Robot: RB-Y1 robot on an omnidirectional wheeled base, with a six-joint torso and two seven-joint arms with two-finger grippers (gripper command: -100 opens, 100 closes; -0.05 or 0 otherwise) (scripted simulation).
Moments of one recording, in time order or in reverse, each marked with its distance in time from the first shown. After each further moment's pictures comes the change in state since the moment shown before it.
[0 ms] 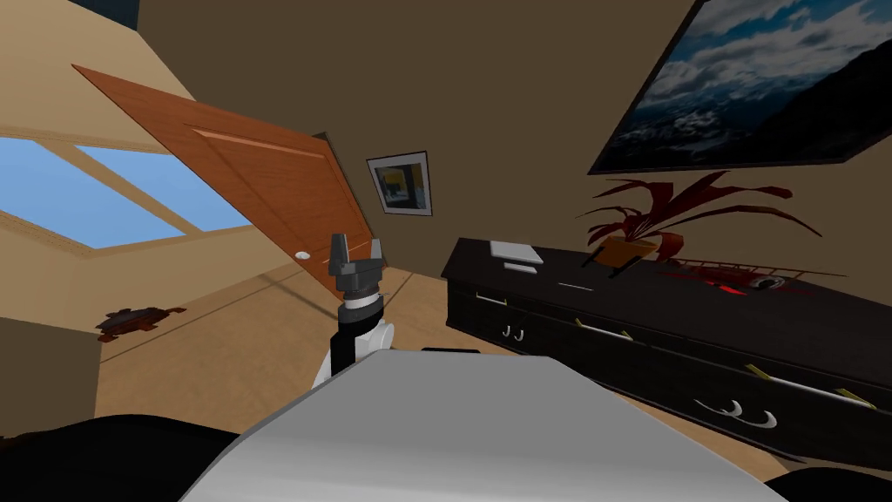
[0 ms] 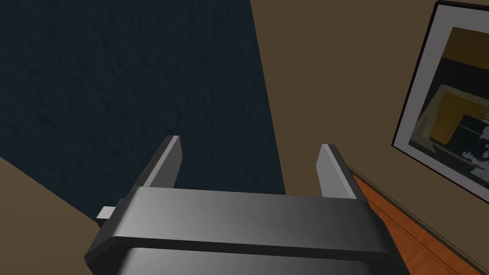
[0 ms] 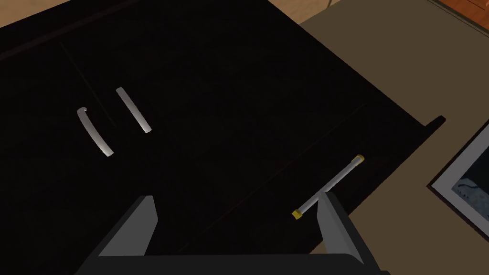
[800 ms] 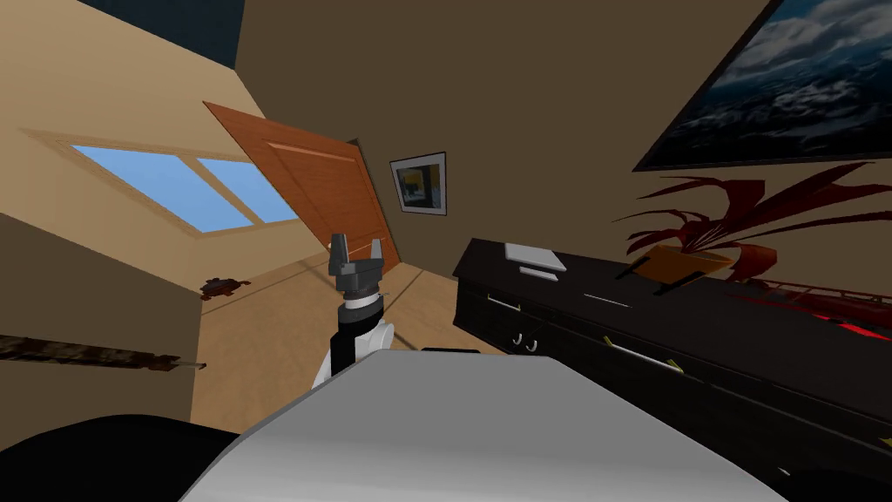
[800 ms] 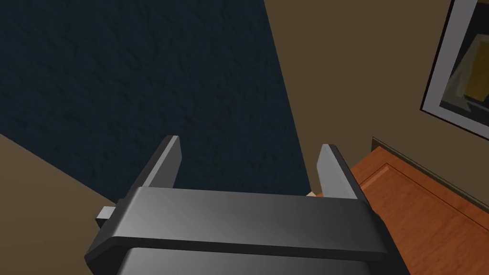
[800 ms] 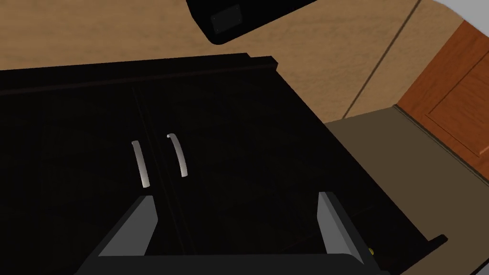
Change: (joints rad) left arm 0.000 0.000 0.000 0.000 0.000 0.000 0.000; right arm 0.046 -0.166 0.061 0.228 0.052 -0.085 0.055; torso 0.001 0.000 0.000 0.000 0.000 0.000
